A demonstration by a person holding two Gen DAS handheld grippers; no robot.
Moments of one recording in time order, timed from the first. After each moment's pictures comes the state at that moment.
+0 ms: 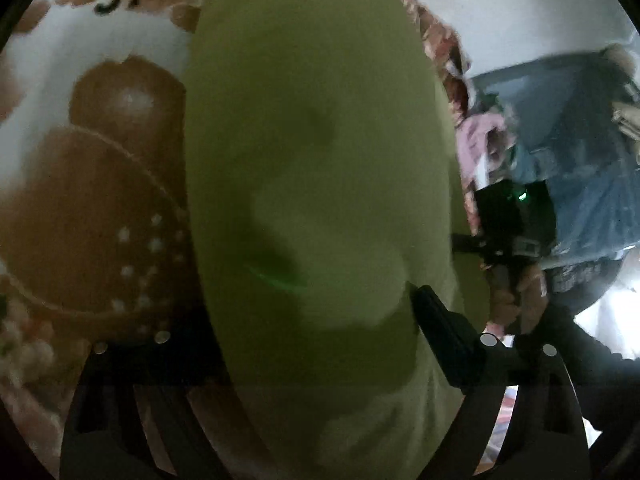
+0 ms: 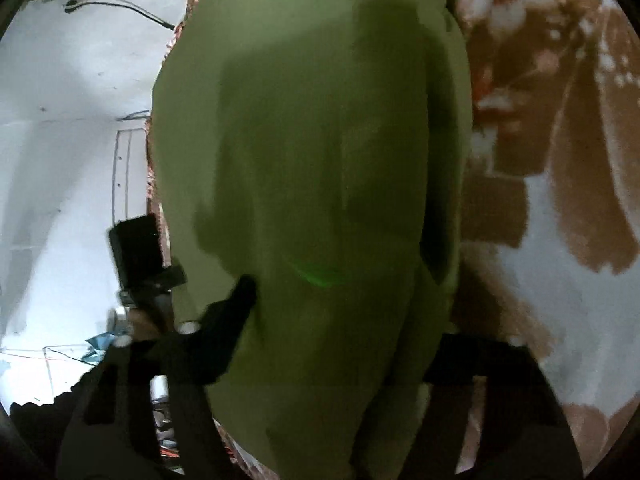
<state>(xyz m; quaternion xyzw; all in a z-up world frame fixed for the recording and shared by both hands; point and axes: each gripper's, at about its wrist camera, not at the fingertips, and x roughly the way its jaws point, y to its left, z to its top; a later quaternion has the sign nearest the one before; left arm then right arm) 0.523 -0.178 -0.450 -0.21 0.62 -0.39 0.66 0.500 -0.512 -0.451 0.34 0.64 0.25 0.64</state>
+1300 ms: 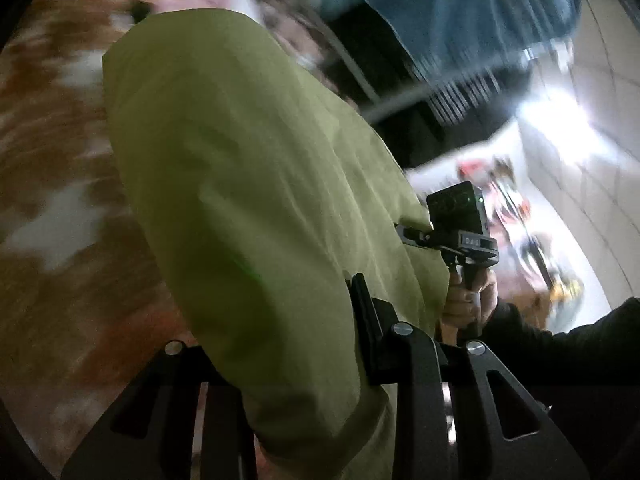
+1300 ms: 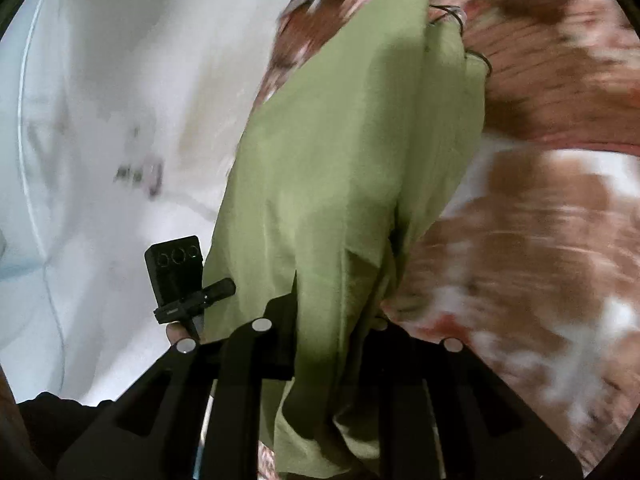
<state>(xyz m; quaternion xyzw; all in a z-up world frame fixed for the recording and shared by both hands) 0.347 -0.575 -0.271 -0.04 0.58 -0.68 0.44 0.107 -0.784 -0.270 0.53 0.38 0.03 0.76</state>
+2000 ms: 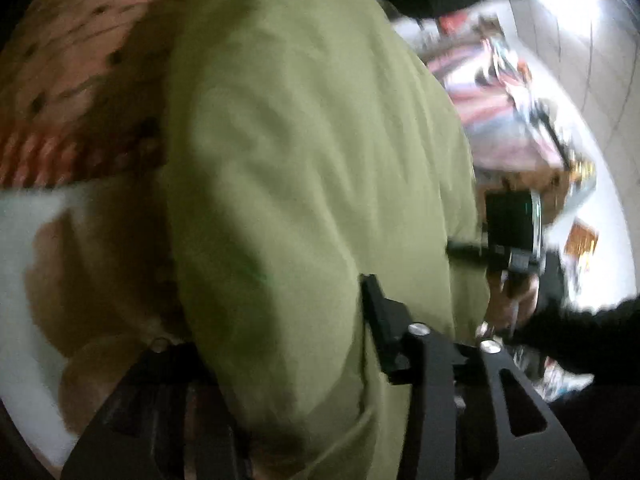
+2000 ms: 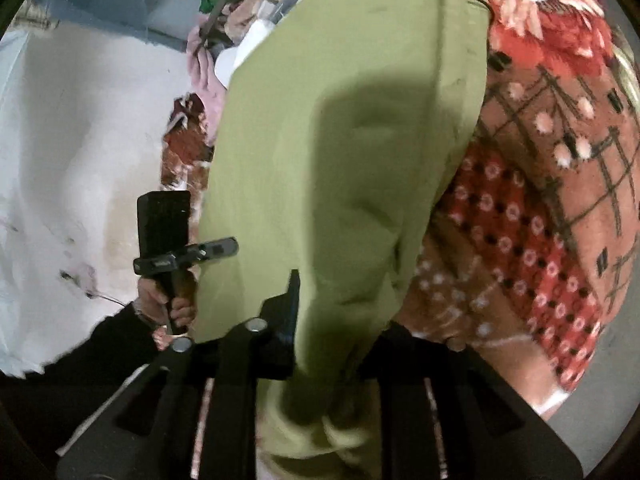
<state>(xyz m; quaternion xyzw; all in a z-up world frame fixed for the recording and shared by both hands) 0.207 -0.793 -0.427 0.15 0.60 -0.73 0.29 -0.106 -0.856 -0.397 0.54 0.31 -0.18 0.76</state>
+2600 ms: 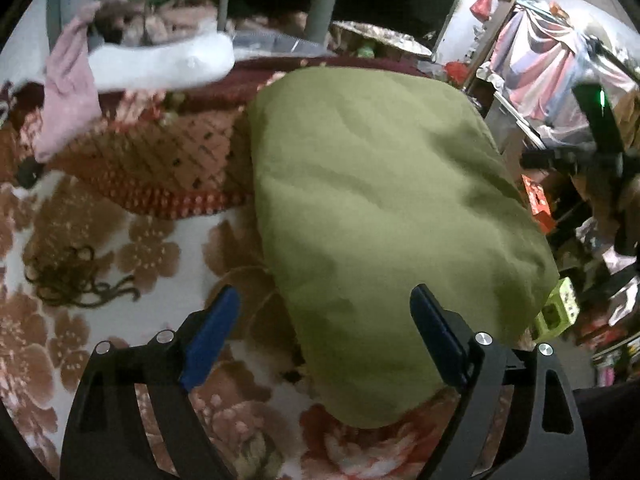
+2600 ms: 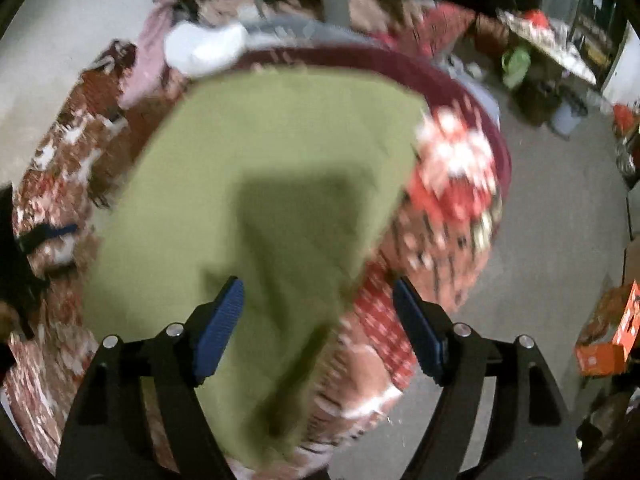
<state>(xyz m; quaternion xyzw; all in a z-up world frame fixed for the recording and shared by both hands) 0.188 -0.678 -0.308 0.29 0.38 -0.71 0.52 -0.072 -0.837 -0.304 0.29 0.45 -0.37 0.76</state>
